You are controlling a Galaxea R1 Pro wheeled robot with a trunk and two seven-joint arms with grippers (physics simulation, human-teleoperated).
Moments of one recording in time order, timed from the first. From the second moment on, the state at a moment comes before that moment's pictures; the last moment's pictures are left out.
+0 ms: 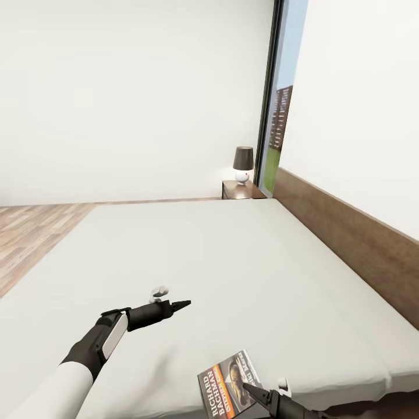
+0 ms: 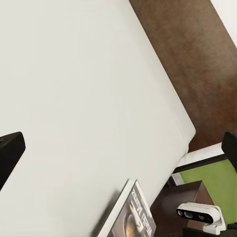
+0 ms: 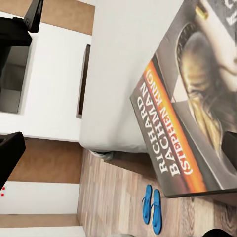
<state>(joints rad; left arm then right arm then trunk) -0.64 0.07 -0.05 -0.68 0.37 0.52 -0.82 -0.46 -0.11 -0.10 -0.12 -0.35 0.21 1.27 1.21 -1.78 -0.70</state>
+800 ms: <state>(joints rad) -0.64 0.07 -0.05 -0.68 0.37 0.52 -0.82 -0.46 -0.11 -0.10 -0.12 -0.35 0.21 1.27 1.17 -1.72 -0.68</state>
